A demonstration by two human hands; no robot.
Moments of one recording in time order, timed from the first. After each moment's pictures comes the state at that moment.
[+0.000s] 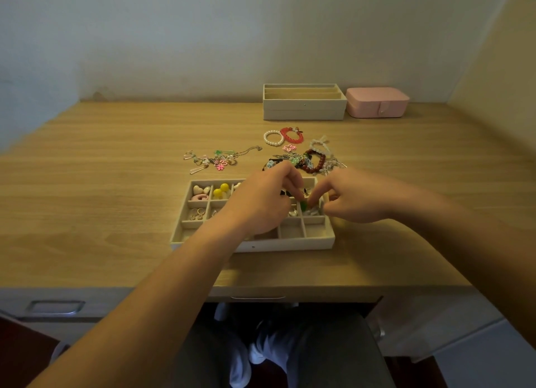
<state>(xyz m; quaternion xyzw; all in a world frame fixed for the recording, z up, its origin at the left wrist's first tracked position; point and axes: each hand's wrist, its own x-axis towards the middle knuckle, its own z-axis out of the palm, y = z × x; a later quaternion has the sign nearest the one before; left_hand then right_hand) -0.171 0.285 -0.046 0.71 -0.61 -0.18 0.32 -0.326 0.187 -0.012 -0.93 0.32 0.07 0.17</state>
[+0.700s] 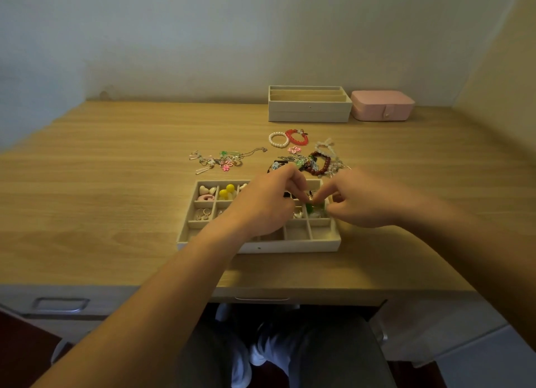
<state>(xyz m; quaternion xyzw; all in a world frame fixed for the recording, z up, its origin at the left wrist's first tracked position) -0.168 0.288 -0.046 0.70 -0.60 -0.20 0.33 -0.327 0.189 -0.015 -0.94 0.31 0.04 0.13</state>
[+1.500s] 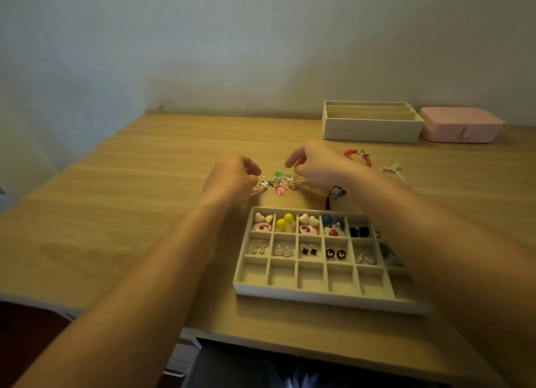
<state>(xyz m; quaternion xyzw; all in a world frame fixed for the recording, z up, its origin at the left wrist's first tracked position) 0.011 0.262 -0.061 0.86 -0.38 -0.08 0.34 -0.125 0.132 -0.032 -0.91 0.30 -0.08 0.26</state>
